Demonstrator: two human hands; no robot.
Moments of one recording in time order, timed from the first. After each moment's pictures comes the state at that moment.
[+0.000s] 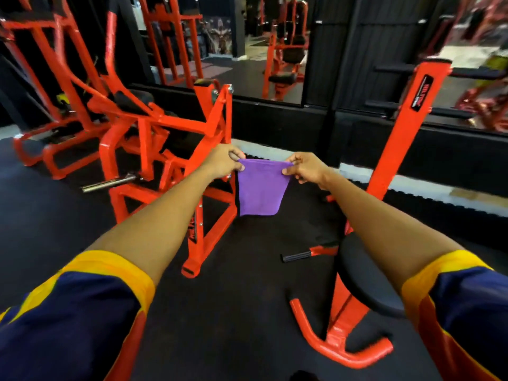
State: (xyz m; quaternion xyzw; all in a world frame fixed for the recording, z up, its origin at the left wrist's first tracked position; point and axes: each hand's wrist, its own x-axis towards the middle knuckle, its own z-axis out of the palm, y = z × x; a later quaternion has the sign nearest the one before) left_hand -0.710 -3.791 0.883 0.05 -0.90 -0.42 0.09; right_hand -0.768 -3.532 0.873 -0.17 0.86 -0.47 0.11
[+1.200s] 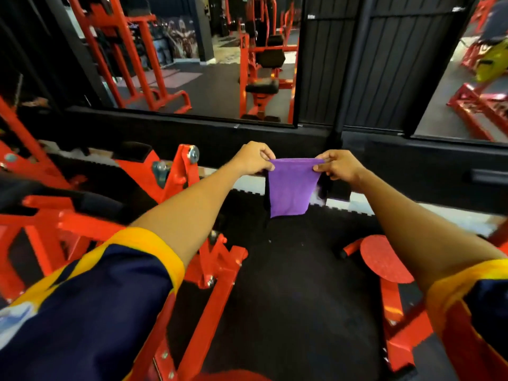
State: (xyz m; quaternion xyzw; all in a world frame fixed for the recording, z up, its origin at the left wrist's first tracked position) left_hand -1.404 -3.879 0.885 -0.06 -0.92 -0.40 0.00; right_hand -1.426 -3.614 0.853 -0.06 0.85 -0.53 0.03
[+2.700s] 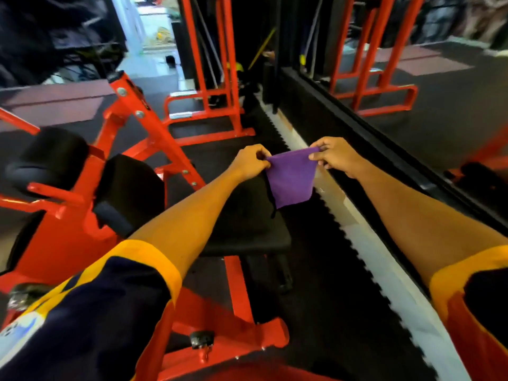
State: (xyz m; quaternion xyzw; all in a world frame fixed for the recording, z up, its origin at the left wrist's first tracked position) left_hand -1.805 -4.230 0.814 0.40 -0.82 -0.33 0.23; right_hand -2.038 -4.111 0.841 -0.48 0.74 -0.39 0.27
